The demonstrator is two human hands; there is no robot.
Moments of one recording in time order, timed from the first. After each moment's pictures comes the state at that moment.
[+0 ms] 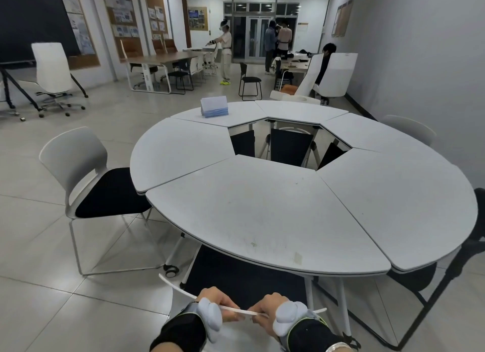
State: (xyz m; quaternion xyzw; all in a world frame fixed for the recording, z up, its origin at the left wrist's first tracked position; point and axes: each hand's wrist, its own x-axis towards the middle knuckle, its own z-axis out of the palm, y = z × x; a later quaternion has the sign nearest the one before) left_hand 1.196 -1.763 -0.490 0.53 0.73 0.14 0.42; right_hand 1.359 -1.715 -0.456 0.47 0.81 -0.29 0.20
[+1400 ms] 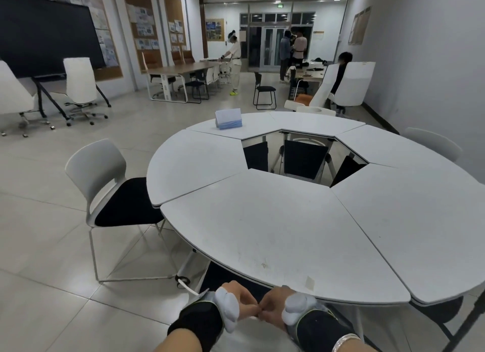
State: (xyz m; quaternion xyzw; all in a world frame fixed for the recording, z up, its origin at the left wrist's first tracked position) left_hand 1.206 -1.720 -0.443 0.55 0.71 0.11 0.41; right_hand 1.351 -1.674 -0.419 0.44 0.83 -0.29 0.20
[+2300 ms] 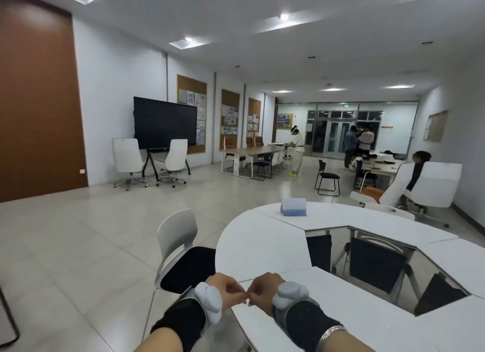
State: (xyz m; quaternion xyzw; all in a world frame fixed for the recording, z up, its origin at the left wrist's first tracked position) left_hand 1.041 -1.766 -0.227 0.45 0.79 0.32 0.26; right_hand 1.163 -1.665 -0.214 0.33 0.92 -0.22 -0.01
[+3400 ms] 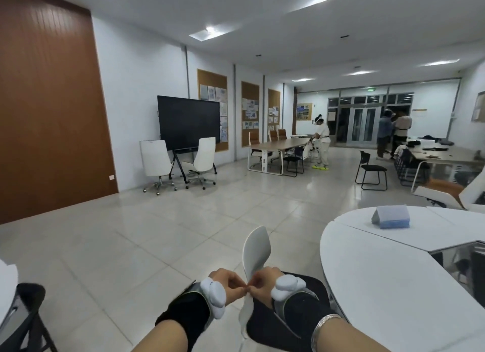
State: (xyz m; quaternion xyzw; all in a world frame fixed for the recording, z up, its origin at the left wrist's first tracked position) left_hand 0.462 -1.809 -0.243 0.44 0.82 0.29 0.22; right_hand 0.573 -1.698 -0.241 0.30 0.93 -0.23 -0.02
